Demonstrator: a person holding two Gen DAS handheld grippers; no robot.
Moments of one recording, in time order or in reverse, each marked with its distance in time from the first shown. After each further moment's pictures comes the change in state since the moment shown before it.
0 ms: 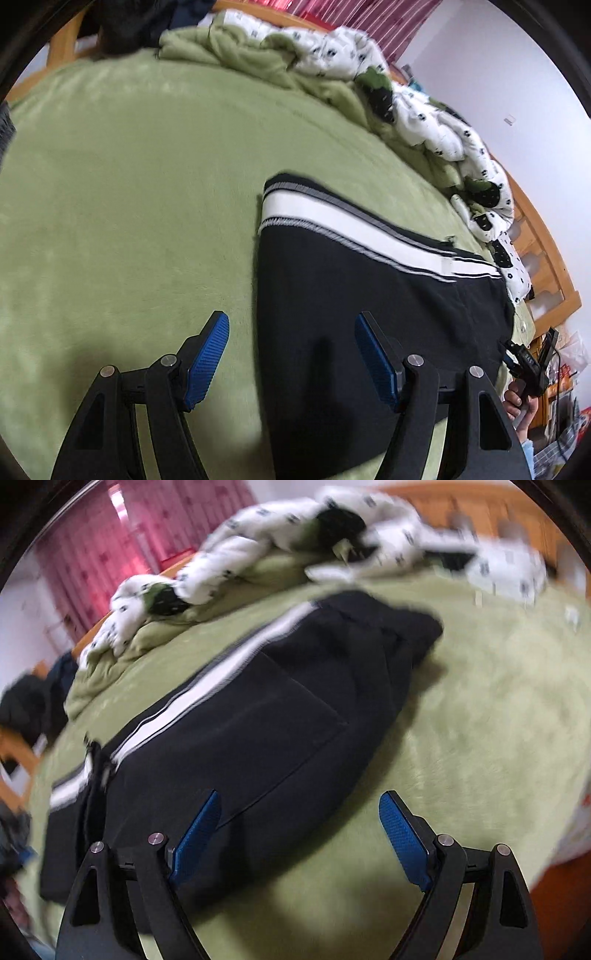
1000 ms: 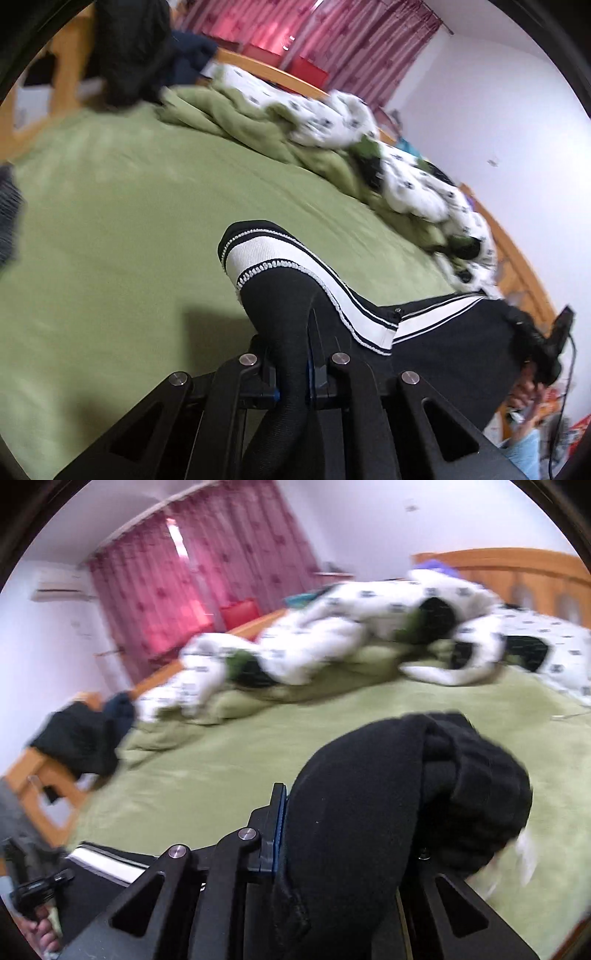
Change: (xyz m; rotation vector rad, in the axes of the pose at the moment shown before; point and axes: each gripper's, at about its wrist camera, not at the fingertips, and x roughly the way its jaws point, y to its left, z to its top) left arm -0.093 0.026 0.079 0.017 -0.194 -0.007; right arm -0.055 0.198 0.081 -0.186 -0.231 0.232
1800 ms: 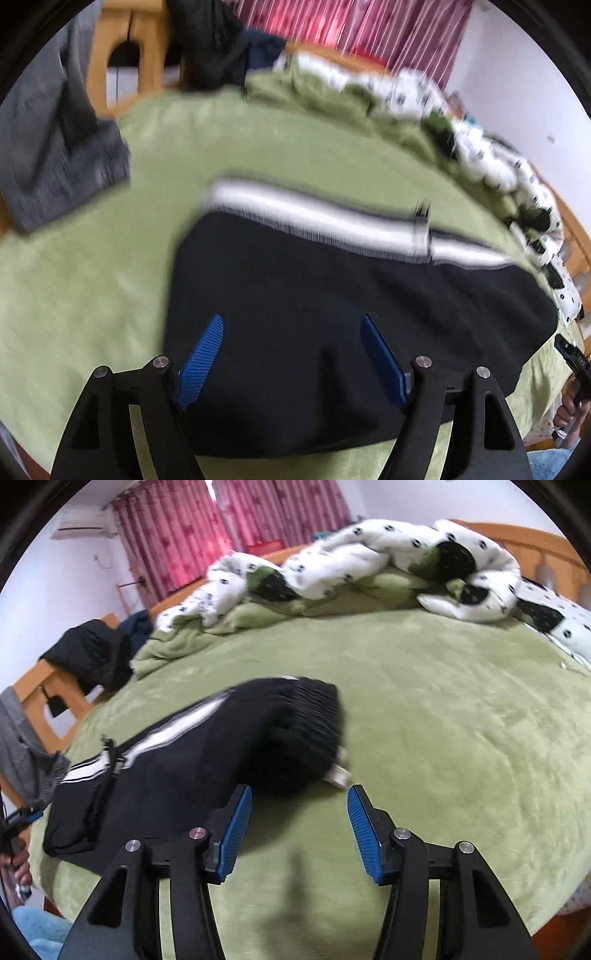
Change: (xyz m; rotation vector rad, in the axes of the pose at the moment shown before) left arm -0.007 0.064 -0.099 -0.026 0.084 0.283; right arm -0.016 -0.049 -0.120 -0.090 0.236 -0.078
